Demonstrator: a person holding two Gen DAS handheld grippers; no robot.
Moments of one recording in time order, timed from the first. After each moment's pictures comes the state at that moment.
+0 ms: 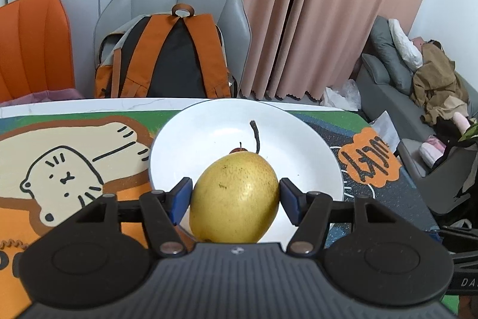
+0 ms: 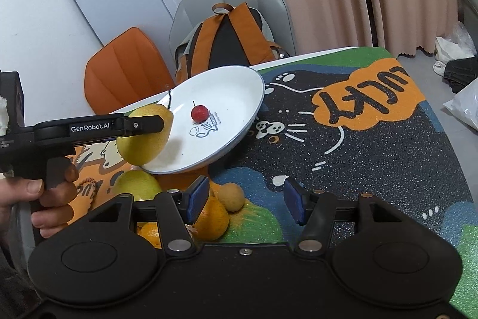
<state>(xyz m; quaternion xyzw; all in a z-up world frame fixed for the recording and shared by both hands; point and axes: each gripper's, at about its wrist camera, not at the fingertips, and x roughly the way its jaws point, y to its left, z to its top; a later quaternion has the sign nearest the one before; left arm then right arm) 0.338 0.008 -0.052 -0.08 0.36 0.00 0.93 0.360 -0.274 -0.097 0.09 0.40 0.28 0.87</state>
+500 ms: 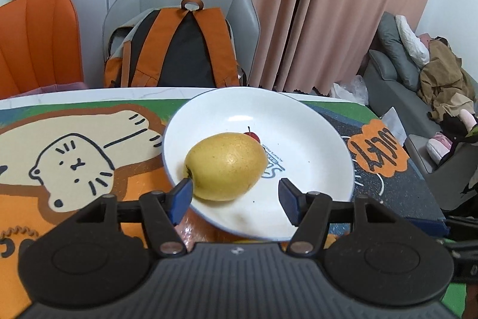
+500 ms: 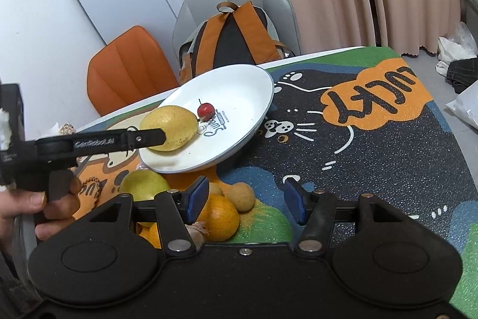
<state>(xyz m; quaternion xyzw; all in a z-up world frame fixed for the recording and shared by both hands) 0.325 0.015 -0.055 -0.08 0.37 0.01 0.93 0.356 -0.267 -0.093 0.10 0.39 0.29 0.87</state>
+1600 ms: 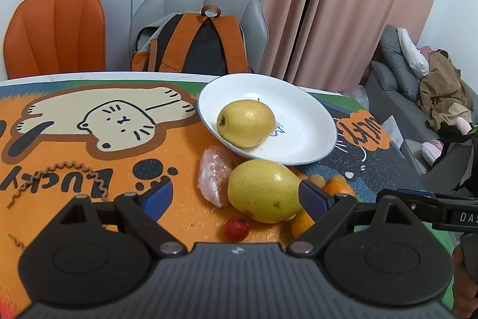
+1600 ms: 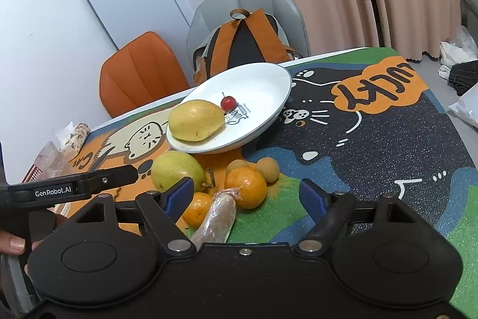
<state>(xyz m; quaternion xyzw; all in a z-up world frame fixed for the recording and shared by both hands) 0.228 0.020 -0.044 -0.10 0.35 0.03 0.93 0.309 -0.271 -0.084 0.10 0.38 0.30 0.87</state>
